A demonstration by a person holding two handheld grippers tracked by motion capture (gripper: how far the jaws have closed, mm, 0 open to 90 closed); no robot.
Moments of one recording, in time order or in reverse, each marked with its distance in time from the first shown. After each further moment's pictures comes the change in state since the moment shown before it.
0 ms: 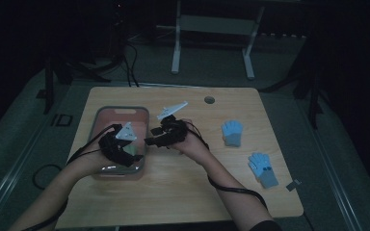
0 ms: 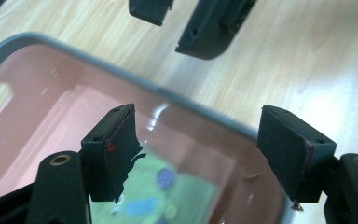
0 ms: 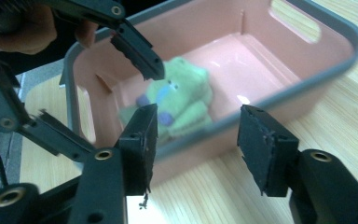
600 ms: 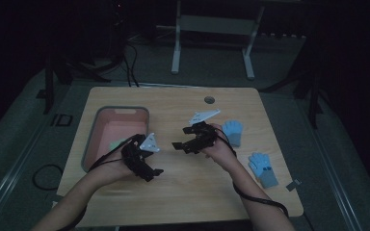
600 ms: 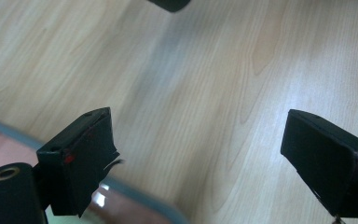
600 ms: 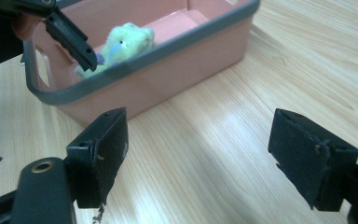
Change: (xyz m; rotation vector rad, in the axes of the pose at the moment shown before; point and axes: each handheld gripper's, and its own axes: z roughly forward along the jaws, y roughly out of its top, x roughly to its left) left arm -0.045 0.030 0.031 -0.004 -0.088 0.049; right arm -0.026 -0.059 -0.058 -0.035 -0.122 0.034
